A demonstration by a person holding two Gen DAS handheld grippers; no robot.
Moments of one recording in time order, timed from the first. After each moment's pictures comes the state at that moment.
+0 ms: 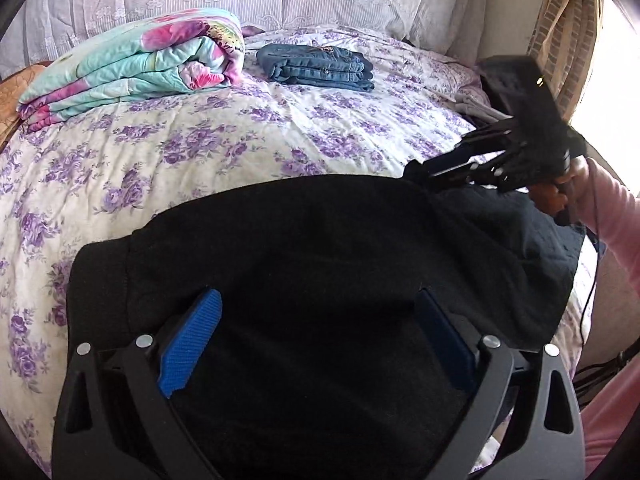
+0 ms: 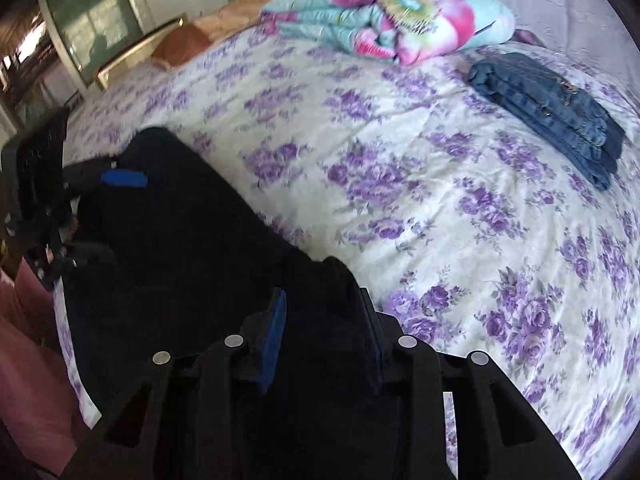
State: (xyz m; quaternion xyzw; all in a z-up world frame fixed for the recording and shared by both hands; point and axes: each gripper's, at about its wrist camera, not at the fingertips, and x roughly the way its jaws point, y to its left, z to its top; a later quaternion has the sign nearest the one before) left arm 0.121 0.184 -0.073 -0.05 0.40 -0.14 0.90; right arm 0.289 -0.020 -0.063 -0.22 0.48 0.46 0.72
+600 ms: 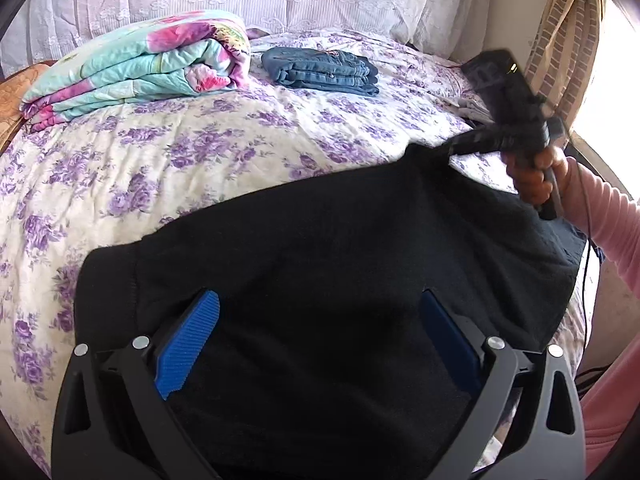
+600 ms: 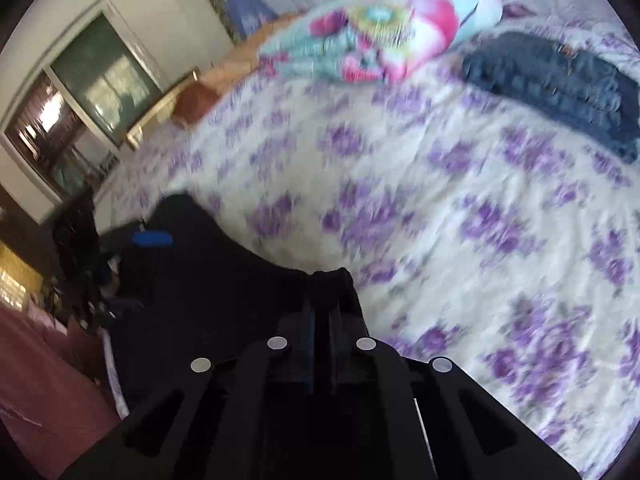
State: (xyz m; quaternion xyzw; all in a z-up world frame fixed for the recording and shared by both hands) left arm 0.125 0.187 -0.071 -0.05 0.40 -0.13 0.91; right arm 0.333 -0.043 -0.056 -0.06 0.48 0.52 0.71
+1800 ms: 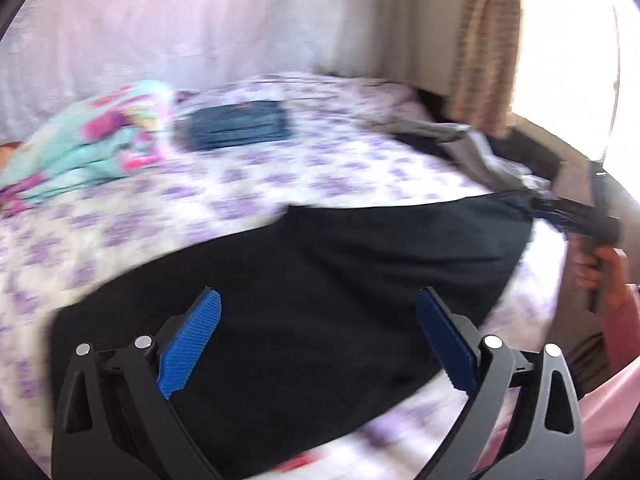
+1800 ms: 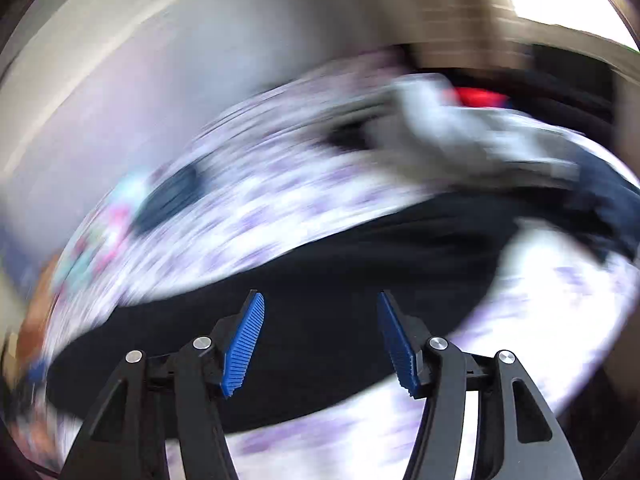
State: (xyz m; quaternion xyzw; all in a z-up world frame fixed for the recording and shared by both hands) left arm 0.080 0.083 -0.018 0.00 0.32 -0.23 0.92; right arm 0.069 -0.373 -0.022 0.20 0.32 -0.06 0.93
